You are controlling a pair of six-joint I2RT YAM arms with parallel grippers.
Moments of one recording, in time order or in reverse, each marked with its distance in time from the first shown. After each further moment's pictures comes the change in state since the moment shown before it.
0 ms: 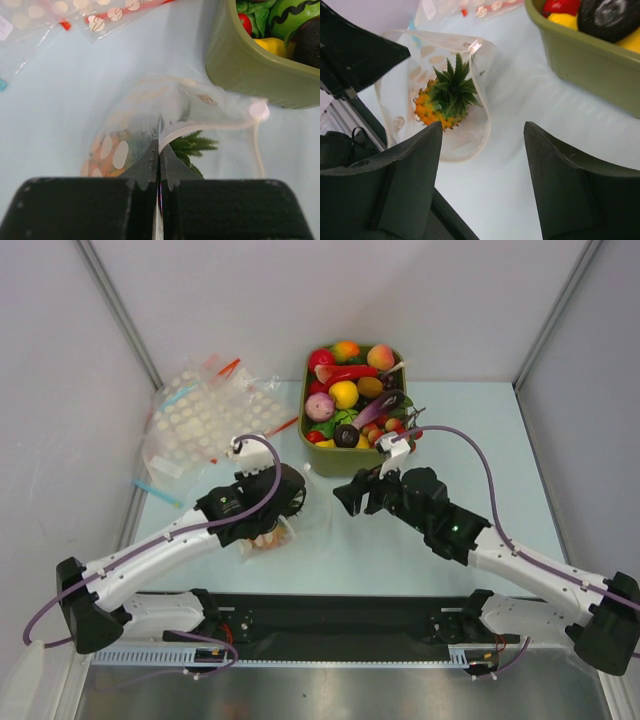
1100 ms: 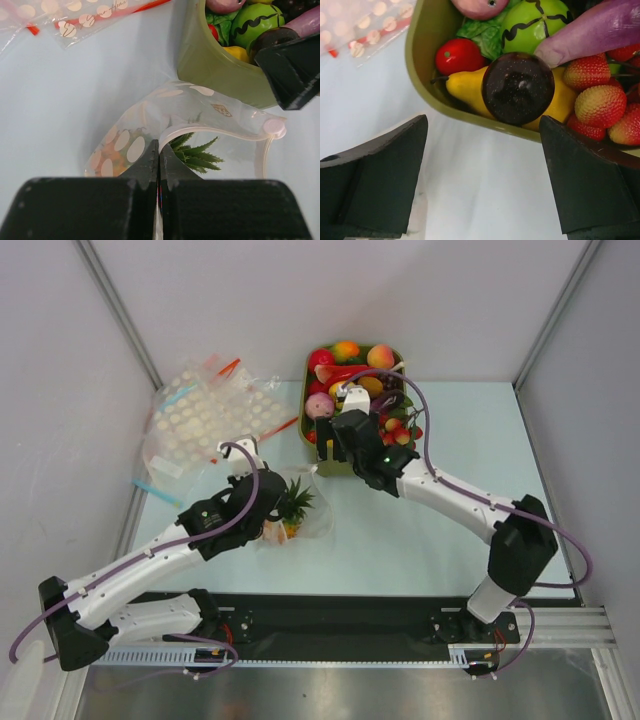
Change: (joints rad) left arm 0.021 -0.130 -0.113 0.181 0.084 0.066; right arm -0.063 0.567 0.574 -0.266 0.383 -0.023
